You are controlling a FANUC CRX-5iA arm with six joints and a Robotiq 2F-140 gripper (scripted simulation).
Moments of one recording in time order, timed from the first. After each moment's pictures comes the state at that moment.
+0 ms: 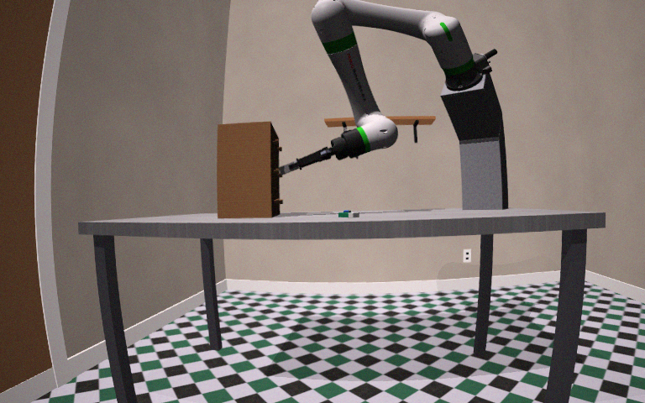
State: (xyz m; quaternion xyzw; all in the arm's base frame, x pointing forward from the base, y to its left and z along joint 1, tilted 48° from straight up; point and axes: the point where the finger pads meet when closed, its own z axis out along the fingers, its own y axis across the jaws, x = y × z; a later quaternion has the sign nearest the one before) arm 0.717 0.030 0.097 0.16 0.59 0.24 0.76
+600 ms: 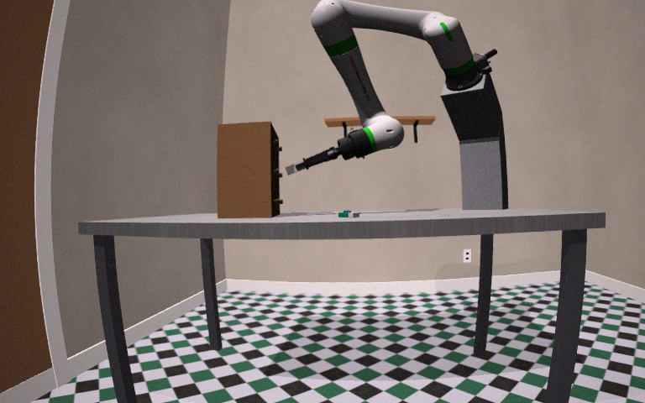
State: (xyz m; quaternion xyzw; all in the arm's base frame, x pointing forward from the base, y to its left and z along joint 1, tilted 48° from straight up) arm 0.698 0.034 0.085 0.16 0.59 0.24 0.76
